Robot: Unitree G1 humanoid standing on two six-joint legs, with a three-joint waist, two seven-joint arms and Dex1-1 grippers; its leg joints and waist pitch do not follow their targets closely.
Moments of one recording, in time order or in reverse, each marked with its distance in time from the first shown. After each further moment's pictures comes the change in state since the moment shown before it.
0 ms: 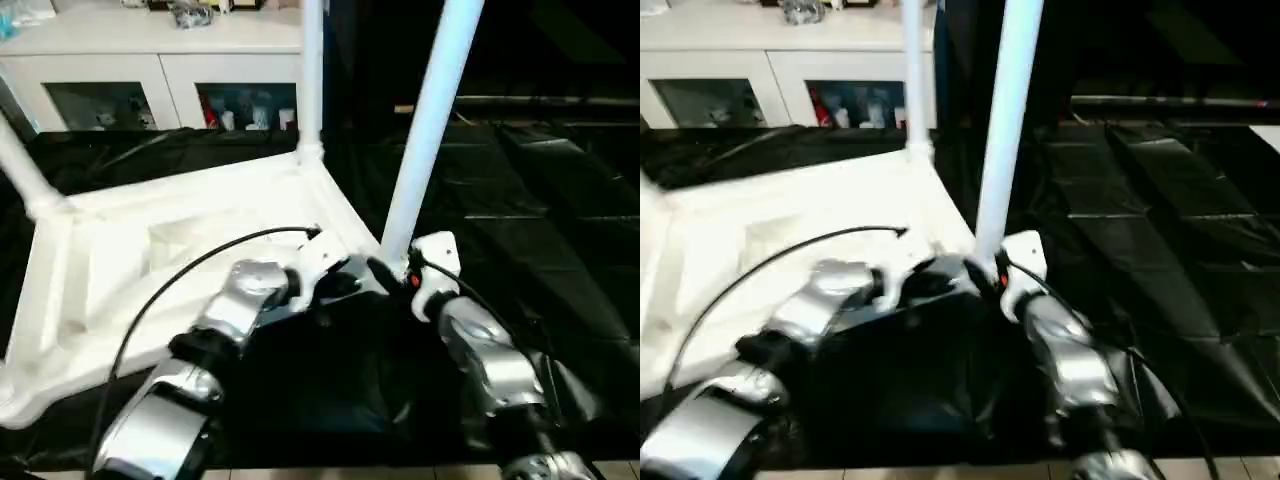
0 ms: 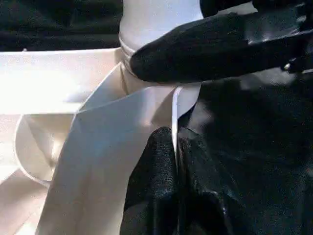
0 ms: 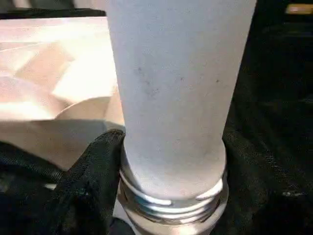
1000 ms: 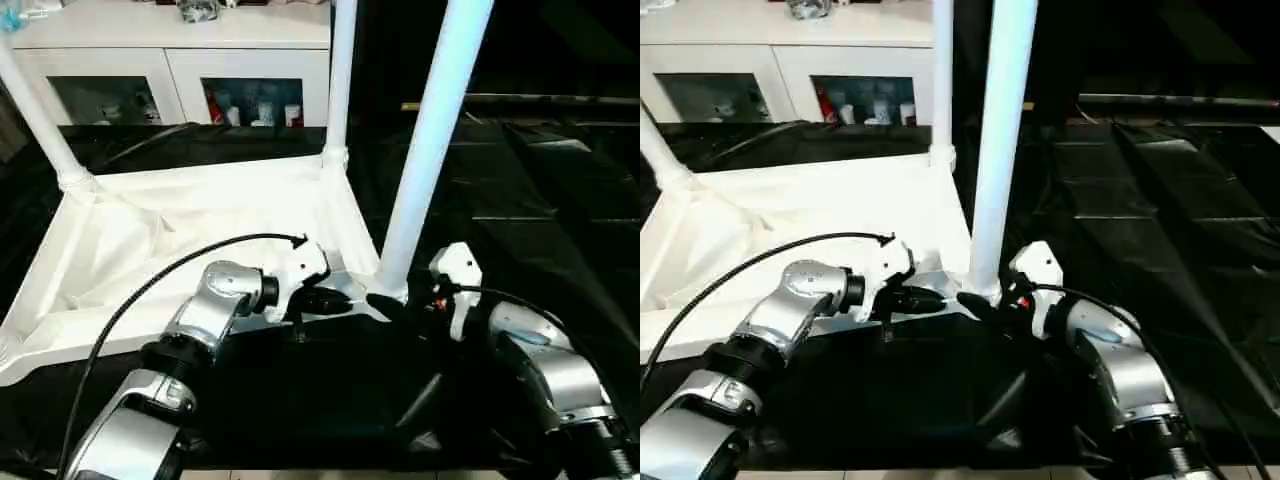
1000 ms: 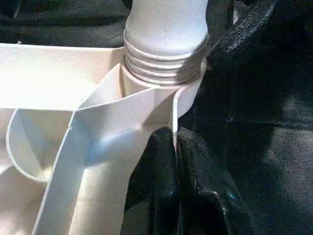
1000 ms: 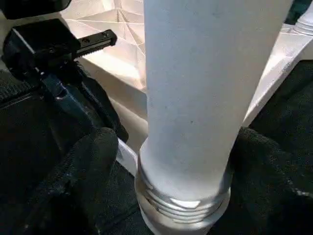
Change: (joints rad) left arm 0.071 0.125 -0.001 -0.114 -0.061 -0.020 -0.309; right arm 0.096 -0.286 0.062 -0.222 0.127 0.049 0.523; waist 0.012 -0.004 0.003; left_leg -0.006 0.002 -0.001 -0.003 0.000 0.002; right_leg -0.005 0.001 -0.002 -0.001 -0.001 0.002
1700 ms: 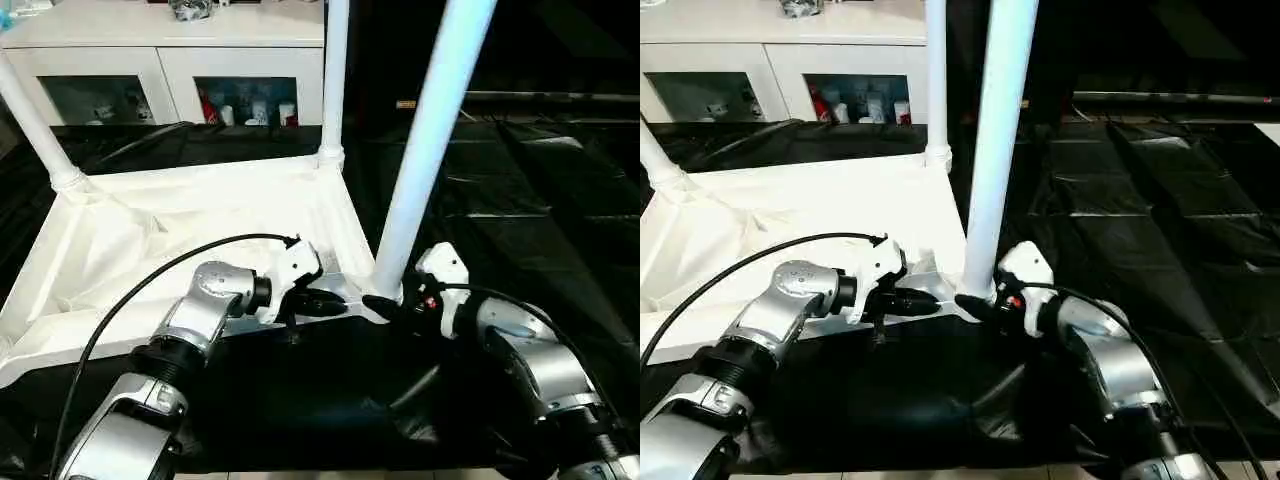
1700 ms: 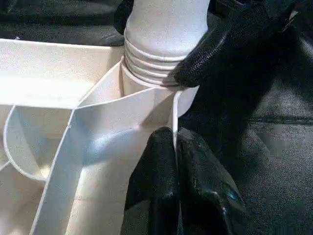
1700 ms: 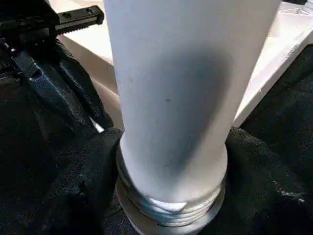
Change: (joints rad) left arm 0.026 0.021 0.003 -0.059 -0.022 0.052 -0.028; right arm -0.057 0.026 0.041 0.093 -0.048 -0.007 -0.025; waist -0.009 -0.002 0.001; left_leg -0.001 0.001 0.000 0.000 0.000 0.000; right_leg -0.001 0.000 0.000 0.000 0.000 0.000
